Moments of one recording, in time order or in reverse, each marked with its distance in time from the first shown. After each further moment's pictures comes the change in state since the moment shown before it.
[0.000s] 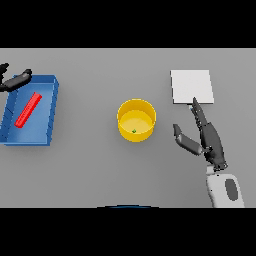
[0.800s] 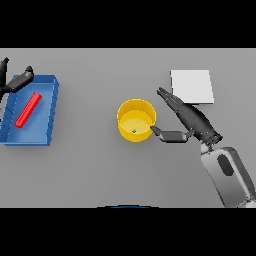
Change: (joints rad) left arm 0.022 -0.027 0.002 -0.018 -0.029 0.106 -0.075; right arm -0.275 -0.200 0.189 0.057 0.257 0.178 0.058
